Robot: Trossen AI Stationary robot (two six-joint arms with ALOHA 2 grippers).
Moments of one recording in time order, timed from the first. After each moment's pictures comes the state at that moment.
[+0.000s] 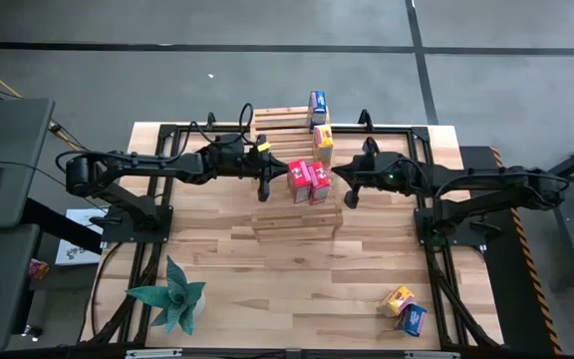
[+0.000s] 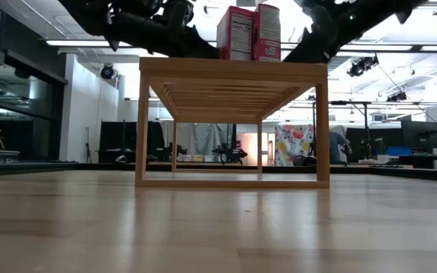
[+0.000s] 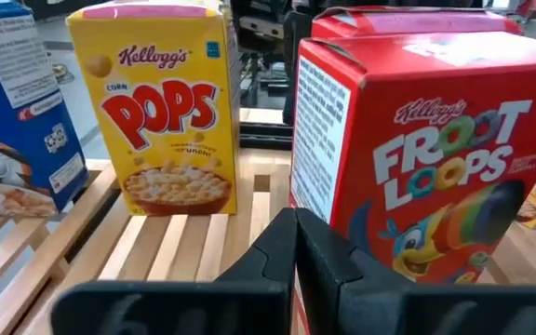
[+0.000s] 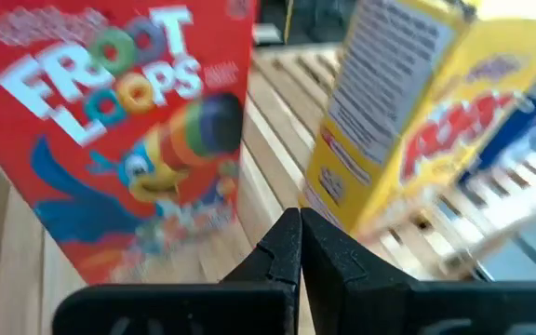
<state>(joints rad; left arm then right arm) 0.29 1.43 0.84 0.37 0.18 0.06 -0.16 1.05 0.71 -0.07 0.24 -0.05</state>
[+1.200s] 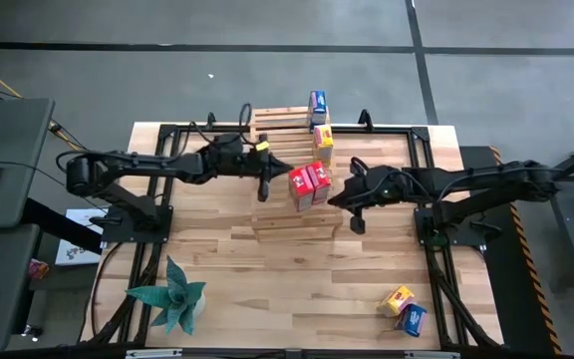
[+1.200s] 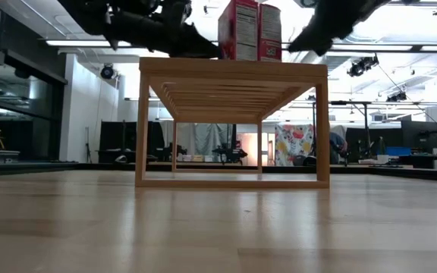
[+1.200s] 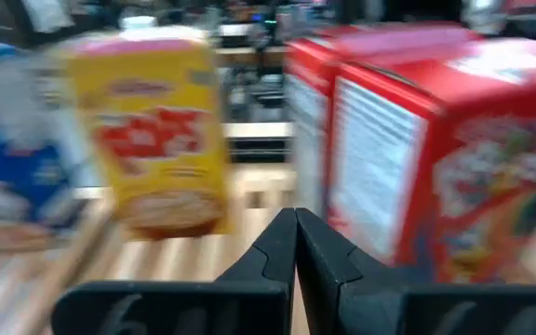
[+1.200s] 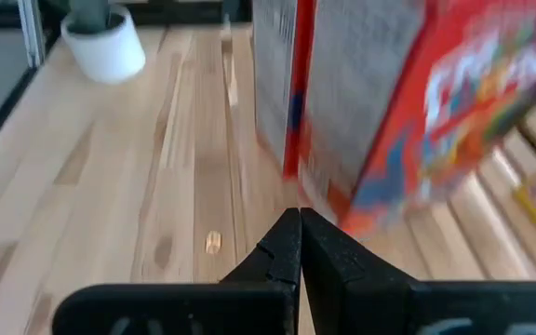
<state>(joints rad) 0.30 1.42 0.84 0.40 0.21 0.12 0.02 1.10 0.84 -0.29 0.05 0.02</state>
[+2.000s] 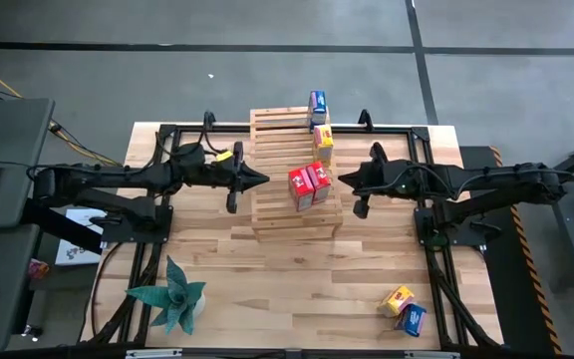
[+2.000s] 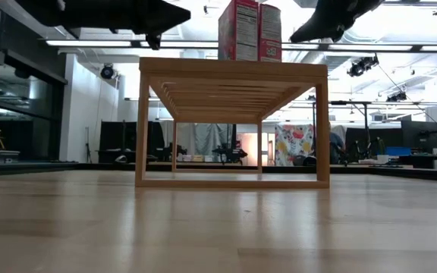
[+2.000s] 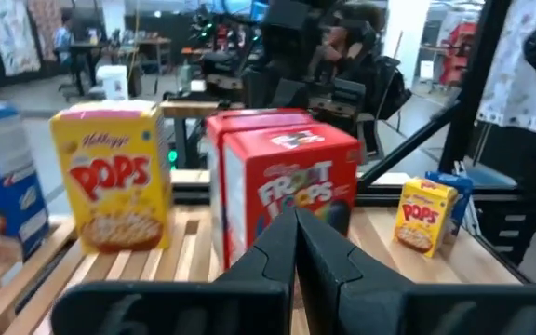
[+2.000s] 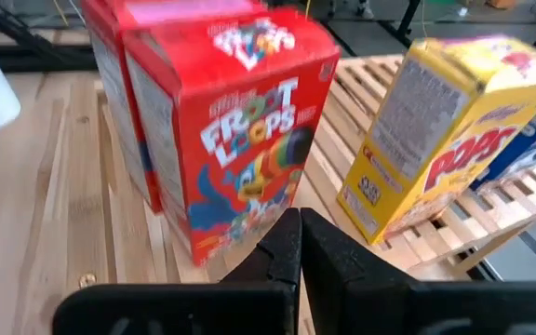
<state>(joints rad) 0.22 1.10 0.62 0.46 0.26 0.01 0.01 0.99 0.84 -0.31 0.34 0.02</state>
